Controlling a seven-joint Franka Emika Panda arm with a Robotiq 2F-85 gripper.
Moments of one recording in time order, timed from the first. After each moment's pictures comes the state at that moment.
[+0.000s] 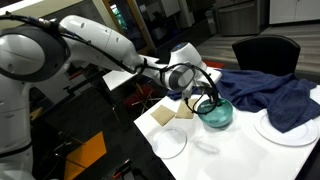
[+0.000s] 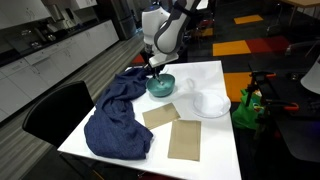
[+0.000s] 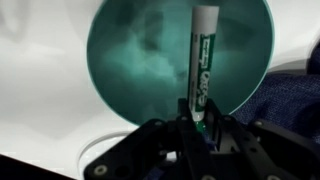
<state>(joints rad) 0.18 0.65 -0.26 -1.84 0.04 2.75 0.78</state>
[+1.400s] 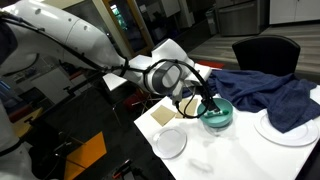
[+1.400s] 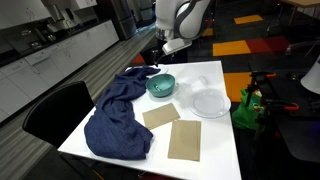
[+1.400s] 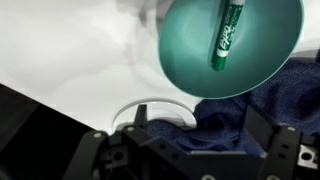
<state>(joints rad) 0.26 0.41 -0.39 -2.13 -0.18 2.87 0.83</state>
